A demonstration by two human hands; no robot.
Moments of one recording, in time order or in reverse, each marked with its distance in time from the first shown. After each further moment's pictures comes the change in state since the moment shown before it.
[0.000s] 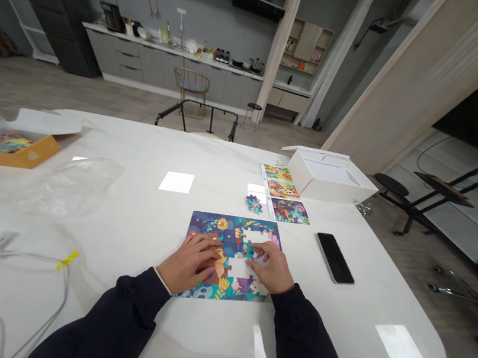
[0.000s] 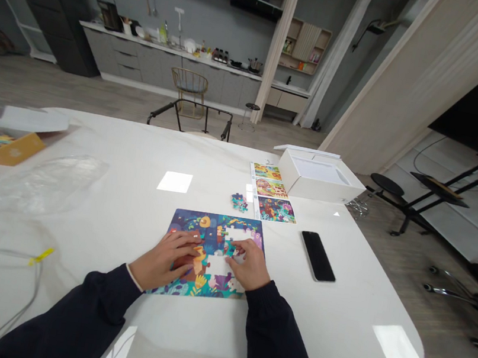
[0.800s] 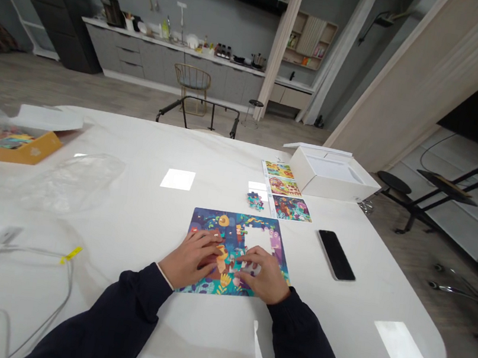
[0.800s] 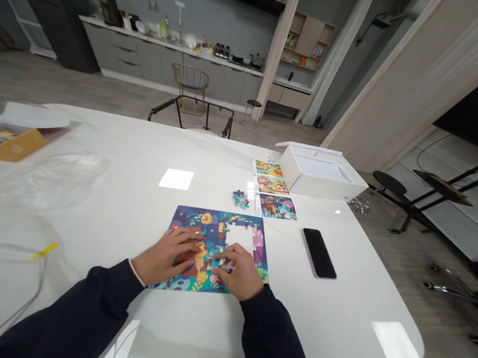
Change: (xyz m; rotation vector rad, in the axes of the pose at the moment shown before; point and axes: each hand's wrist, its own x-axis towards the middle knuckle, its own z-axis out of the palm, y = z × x) left_hand 0.001 0.004 -0.005 -0.007 -0.008 0.000; right_hand -0.016 -0.039 0.005 0.134 -0.186 -0.022
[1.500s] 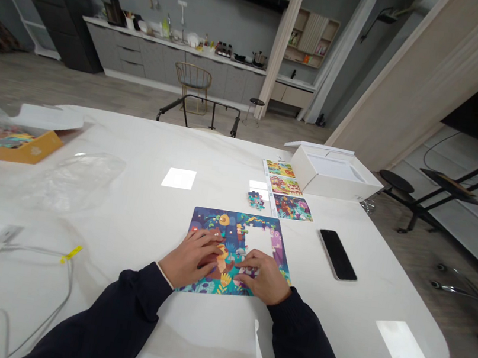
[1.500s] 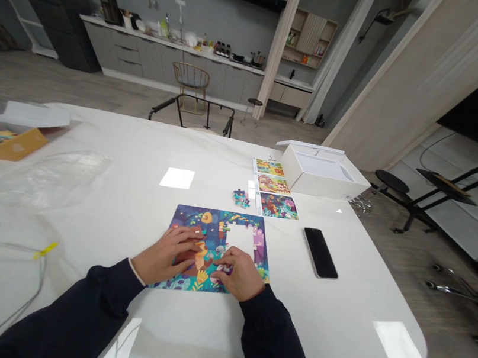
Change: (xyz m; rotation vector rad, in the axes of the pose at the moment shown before) left_hand 0.000 -0.001 0.000 0.007 0.010 0.013; right_hand 0.000 0.002 -0.001 -0.060 -0.069 -0.032
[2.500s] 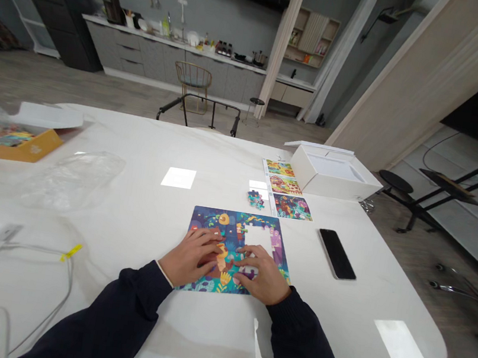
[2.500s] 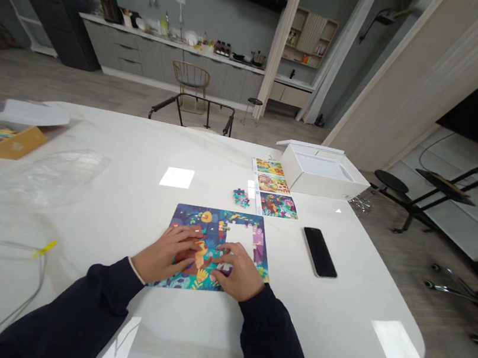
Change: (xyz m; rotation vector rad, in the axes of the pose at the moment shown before) left_hand 0.001 0.001 0.000 -0.014 -0.006 -0.002; right_hand -0.002 0.000 0.001 -0.047 0.043 -0.149
